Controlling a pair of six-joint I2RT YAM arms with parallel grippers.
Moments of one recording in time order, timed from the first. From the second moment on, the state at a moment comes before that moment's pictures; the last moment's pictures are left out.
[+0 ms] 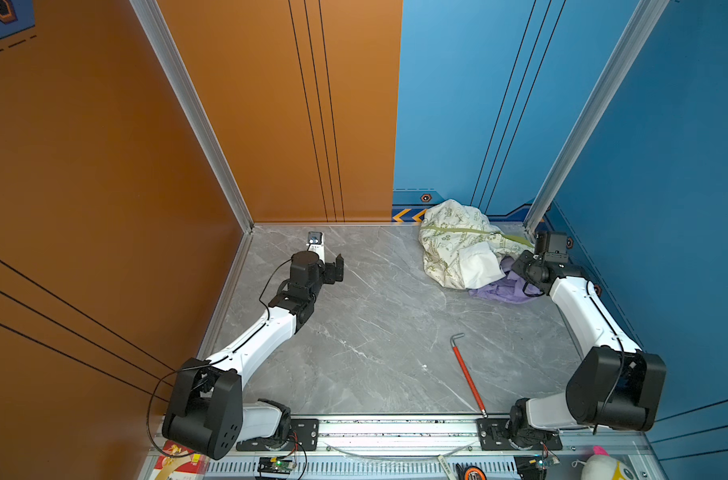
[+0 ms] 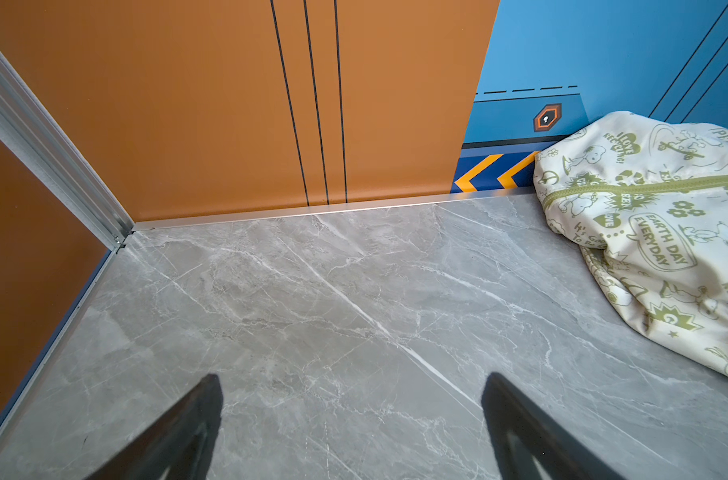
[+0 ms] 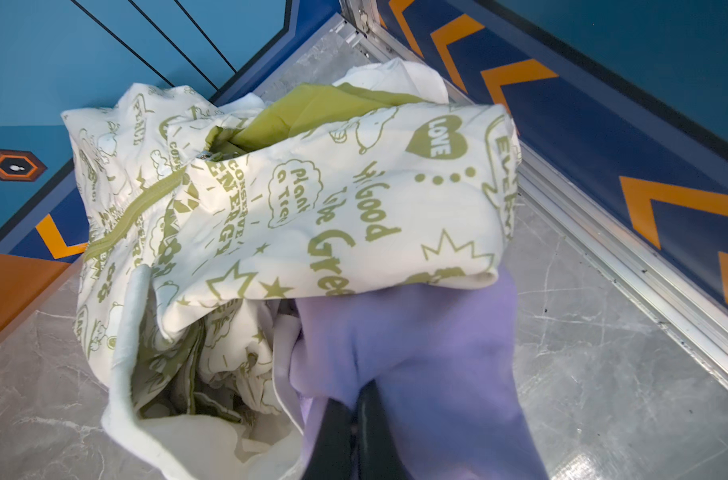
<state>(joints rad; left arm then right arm) -0.31 1.32 0.83 0.16 -0.22 -0.07 -0.15 1.41 1.17 -0.54 0.13 0.55</state>
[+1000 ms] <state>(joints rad) -0.34 1.32 0.83 0.16 -0.21 -0.06 -0.05 1.20 1.33 -0.44 0.30 0.53</state>
